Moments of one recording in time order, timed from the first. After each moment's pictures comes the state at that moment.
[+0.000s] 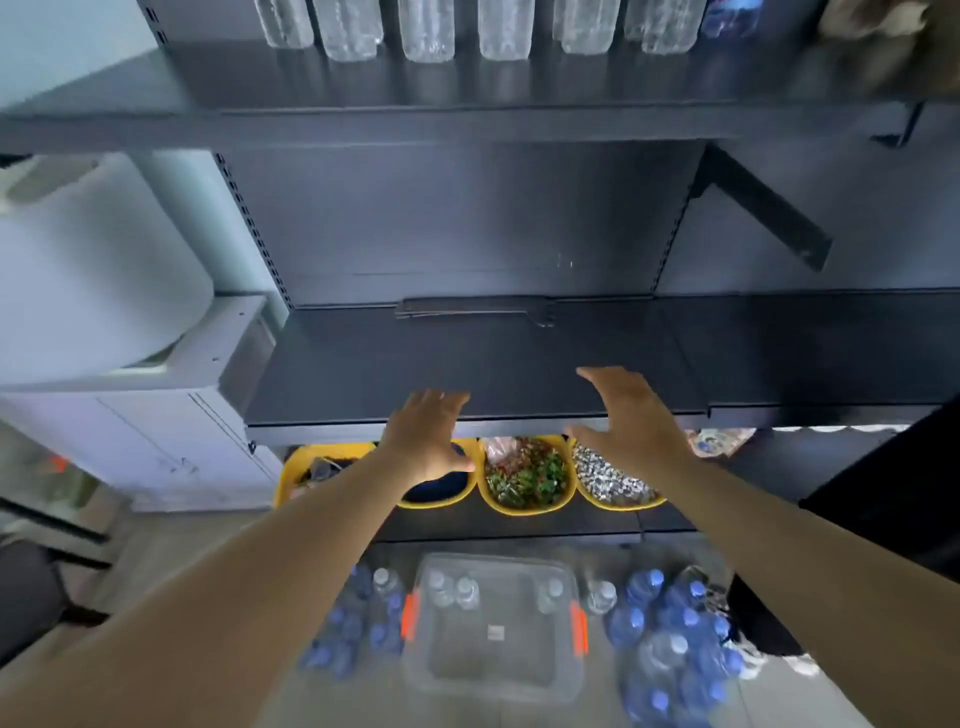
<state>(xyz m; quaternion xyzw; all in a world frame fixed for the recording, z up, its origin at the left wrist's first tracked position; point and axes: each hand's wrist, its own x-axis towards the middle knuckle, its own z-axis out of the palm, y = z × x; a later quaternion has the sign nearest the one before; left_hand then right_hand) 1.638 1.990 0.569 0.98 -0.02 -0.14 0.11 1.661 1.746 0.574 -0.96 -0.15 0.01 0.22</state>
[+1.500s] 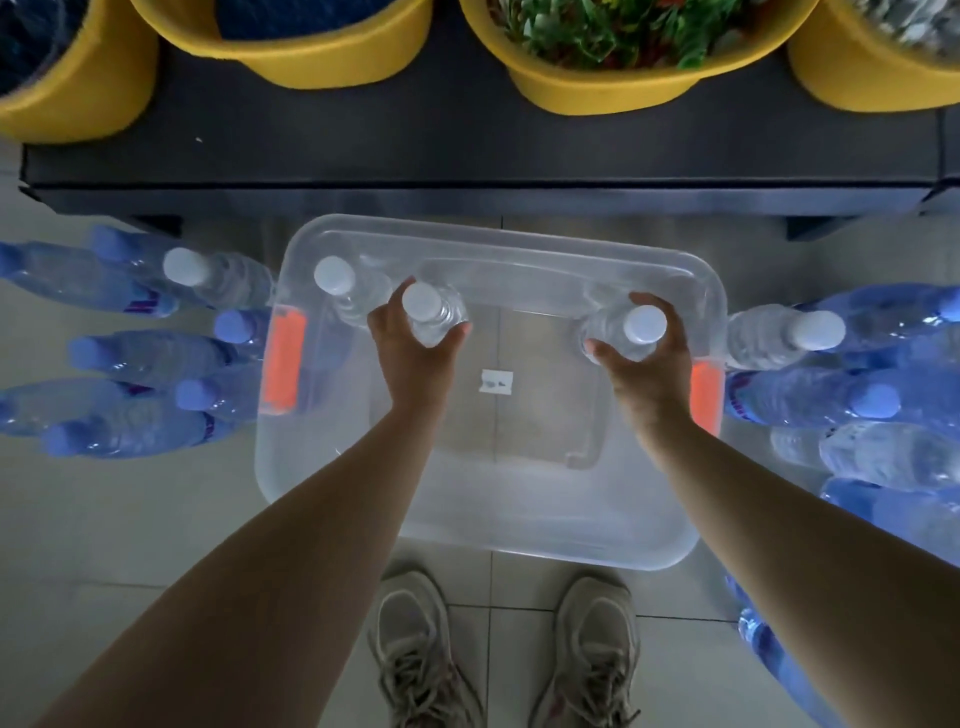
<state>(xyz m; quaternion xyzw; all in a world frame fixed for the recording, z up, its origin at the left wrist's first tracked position) 1.614 1.946 -0.182 0.81 0.36 0.03 0.47 1.640 1.745 -0.182 -0.85 0.18 0.12 0.48</state>
